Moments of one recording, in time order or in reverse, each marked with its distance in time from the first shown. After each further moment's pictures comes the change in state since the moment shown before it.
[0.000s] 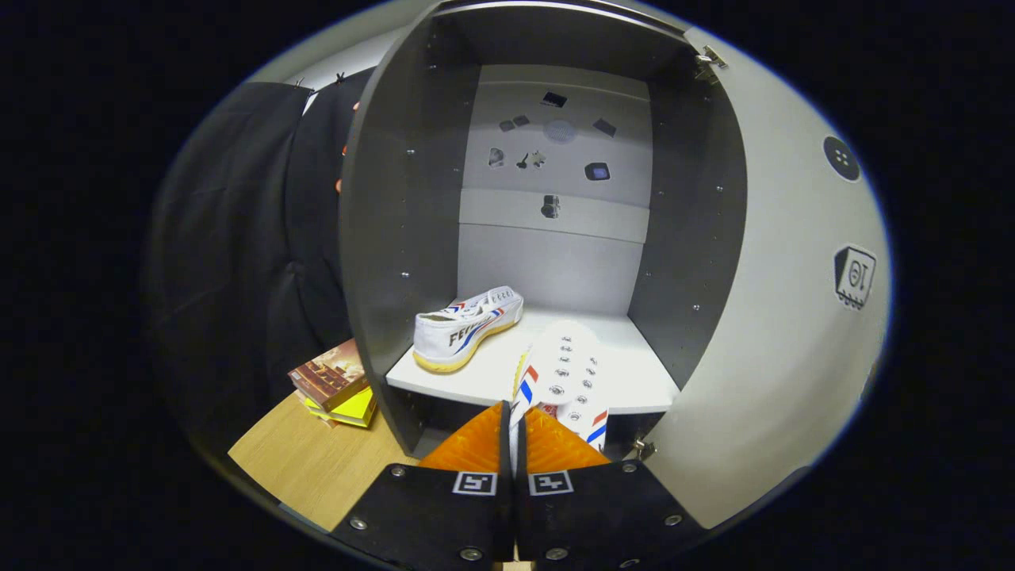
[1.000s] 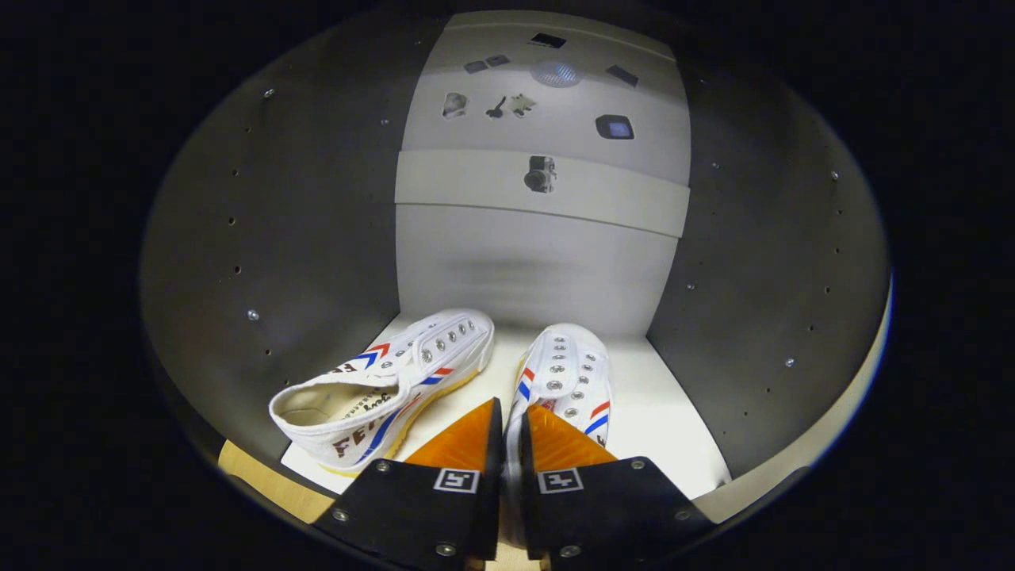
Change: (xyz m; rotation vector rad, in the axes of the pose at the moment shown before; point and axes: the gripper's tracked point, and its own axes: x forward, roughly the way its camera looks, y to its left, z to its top) arm 0.141 -0.019 0.019 -0.001 0.058 -0.087
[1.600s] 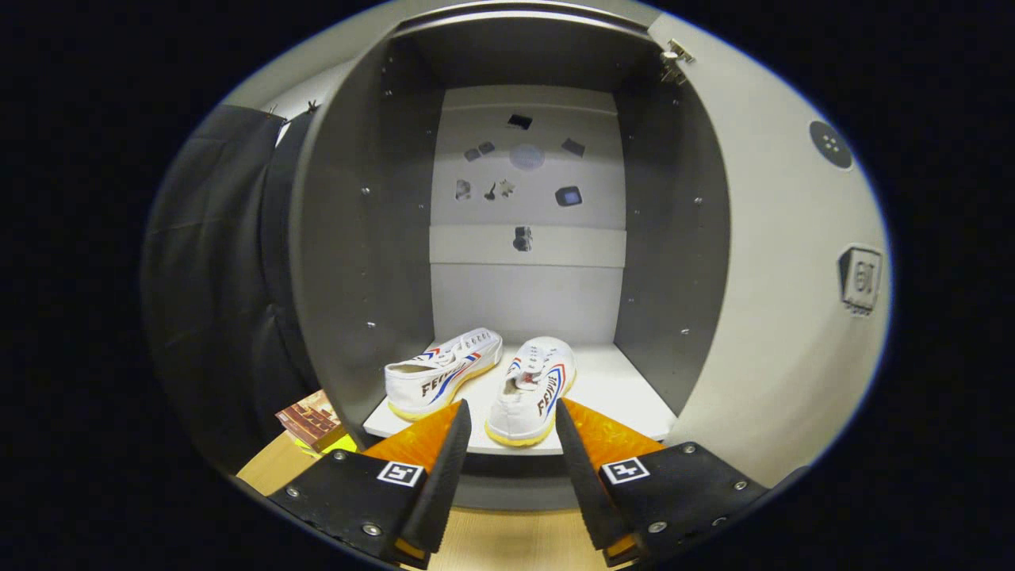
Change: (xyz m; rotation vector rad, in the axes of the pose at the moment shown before) arm -0.170 -0.012 -0.004 0.079 -0.237 0.031
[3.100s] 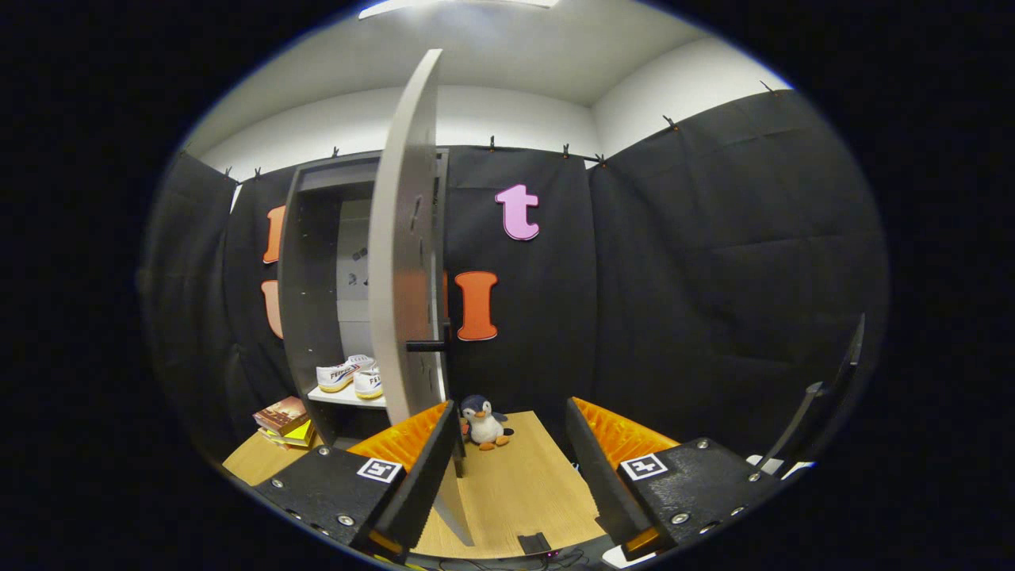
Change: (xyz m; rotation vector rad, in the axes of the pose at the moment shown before) arm -0.283 -0.269 0.018 0.111 -0.111 -0.264
